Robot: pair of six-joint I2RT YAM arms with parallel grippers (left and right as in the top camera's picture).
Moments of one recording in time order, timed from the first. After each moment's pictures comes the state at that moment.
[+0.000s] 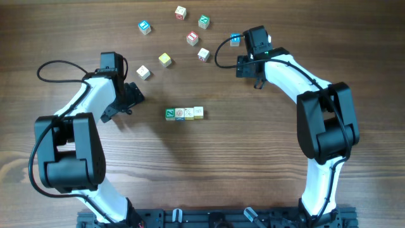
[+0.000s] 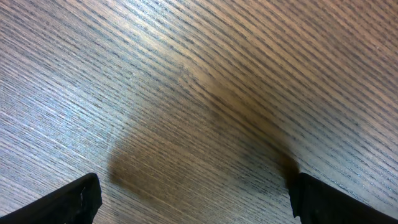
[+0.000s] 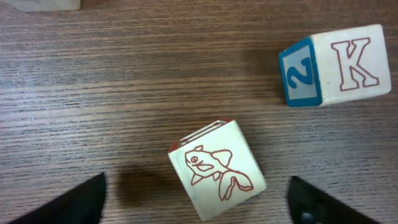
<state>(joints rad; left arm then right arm) 0.05 1.88 1.13 -0.67 -0.17 -0.52 0.30 2.15 1.48 -0.49 0.23 0.30</state>
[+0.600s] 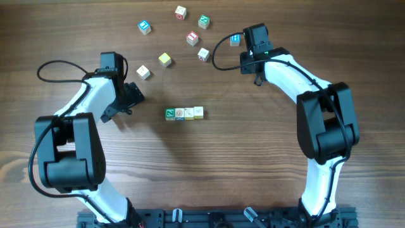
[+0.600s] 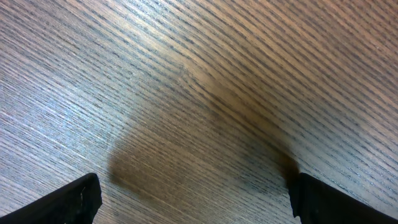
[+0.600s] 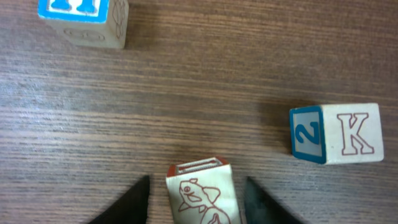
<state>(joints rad) 0.05 1.88 1.13 -0.67 -0.17 -0.52 0.30 2.15 1.48 -0.39 0.22 0.16</state>
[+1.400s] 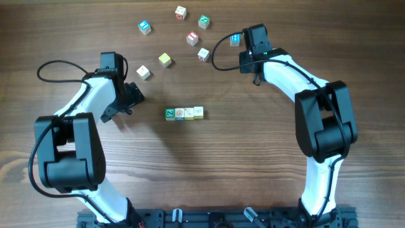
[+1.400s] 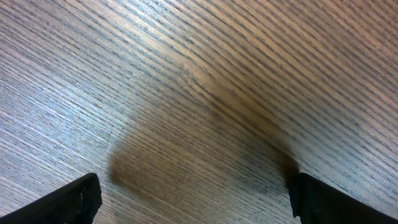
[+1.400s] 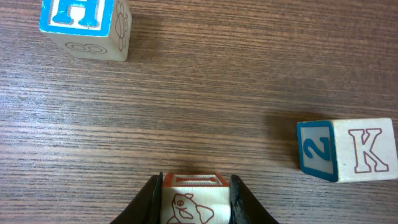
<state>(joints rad) 0.05 1.88 1.13 -0.67 -0.17 -0.52 0.30 2.17 1.48 -0.35 0.22 0.16</state>
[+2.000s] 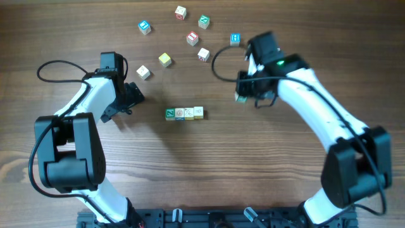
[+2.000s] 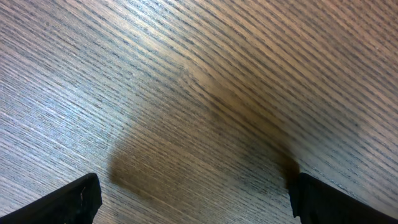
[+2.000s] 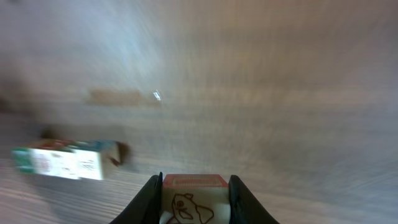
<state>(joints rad) 0.05 1.88 1.13 -0.67 -0.17 -0.52 0.38 1.79 1.32 -0.80 -0.16 0.45</state>
